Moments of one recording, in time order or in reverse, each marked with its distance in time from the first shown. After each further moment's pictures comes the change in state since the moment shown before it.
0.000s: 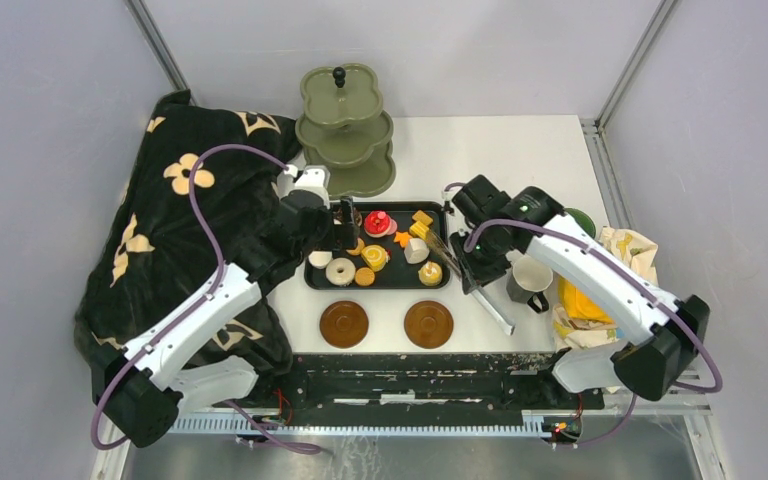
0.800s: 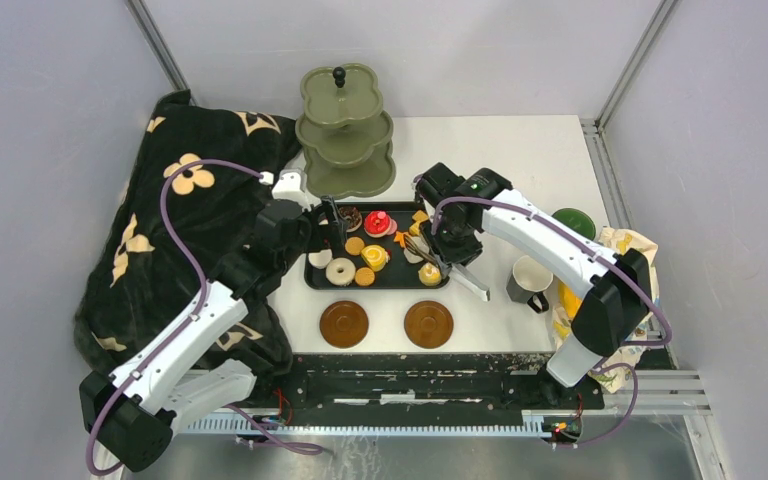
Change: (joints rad) left arm 0.059 -0.136 -0.091 0.079 0.007 -0.040; right arm 0.033 0.293 0.160 0.050 0.094 -0.041
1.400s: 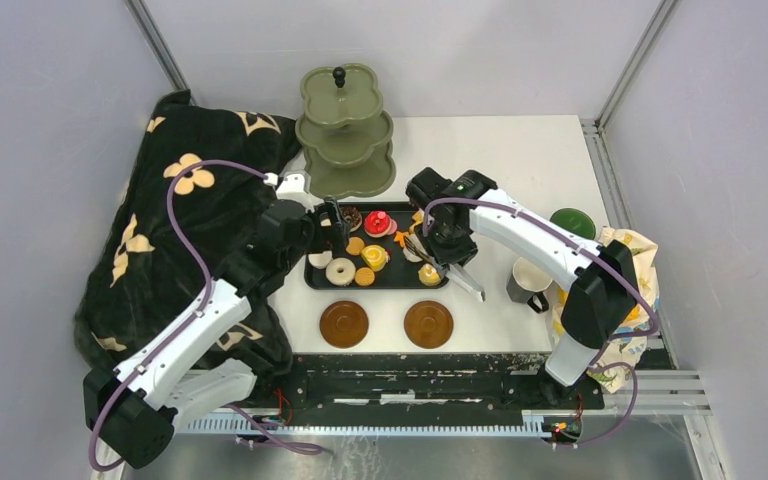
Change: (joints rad) left arm 0.000 0.017 -0.021 0.023 0.013 0.000; right arm 0.021 0.059 0.011 0.015 0.066 0.017
